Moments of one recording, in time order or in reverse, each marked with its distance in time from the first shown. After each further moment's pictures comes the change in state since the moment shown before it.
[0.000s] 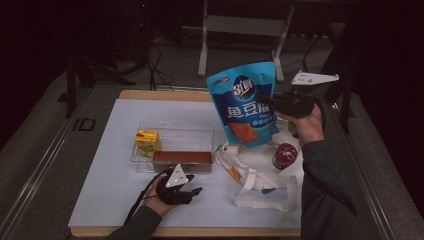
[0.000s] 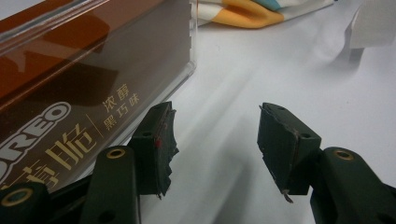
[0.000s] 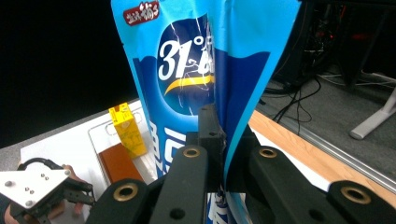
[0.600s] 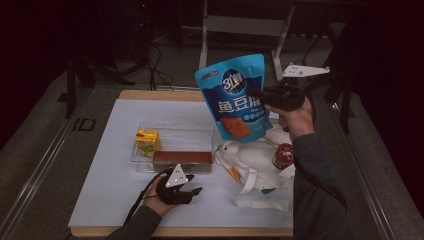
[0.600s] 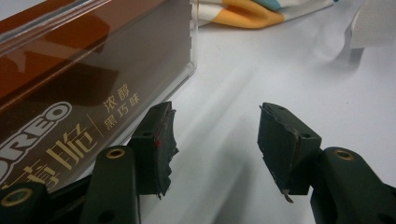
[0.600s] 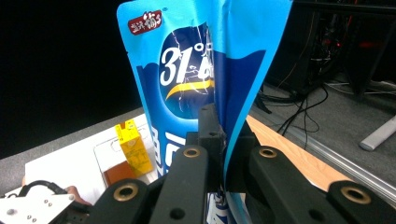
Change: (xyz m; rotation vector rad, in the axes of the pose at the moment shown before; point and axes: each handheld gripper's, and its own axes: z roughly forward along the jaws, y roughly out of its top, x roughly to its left) left arm 0.000 0.000 0.000 -0.001 -0.003 -0.006; right arm 0.007 0.018 0.020 -0.028 0.021 0.003
